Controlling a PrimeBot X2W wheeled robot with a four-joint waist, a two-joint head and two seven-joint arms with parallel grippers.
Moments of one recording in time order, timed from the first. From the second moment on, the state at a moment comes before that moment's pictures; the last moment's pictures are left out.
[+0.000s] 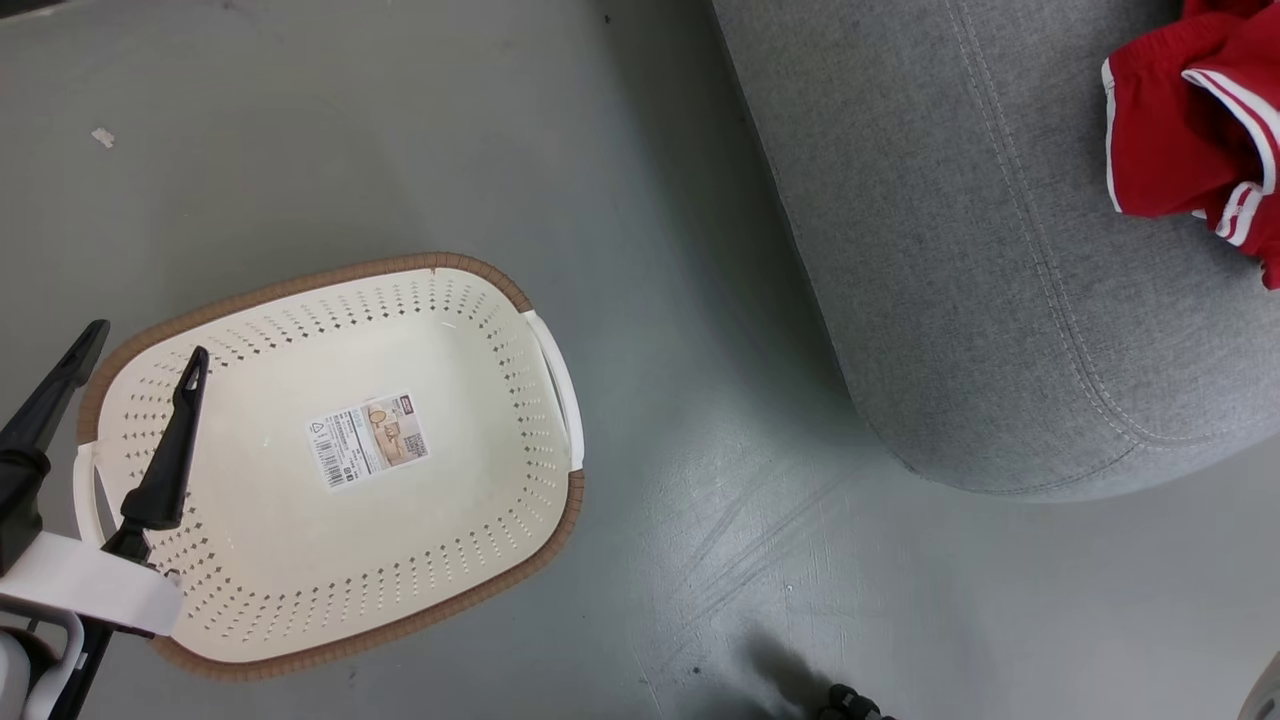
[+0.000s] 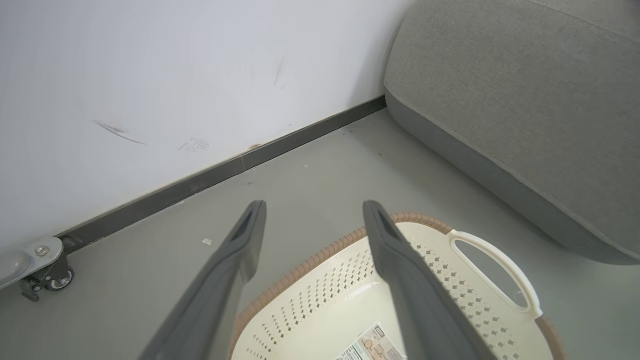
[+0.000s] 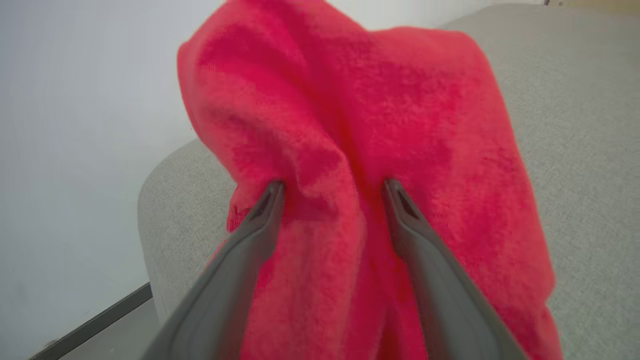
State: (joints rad) left arm -0.18 0.51 -0.09 -0.07 -0.37 -0.06 -0.13; right arm -0.80 -0.10 -0.55 0.46 0.18 0.12 -0.02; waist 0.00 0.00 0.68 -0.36
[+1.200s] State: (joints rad) left arm -0.20 0.36 -0.05 0.05 -0.43 0.00 -0.23; right arm -0.49 -0.03 -0.24 0.15 0.16 0.12 -0.17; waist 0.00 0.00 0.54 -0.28
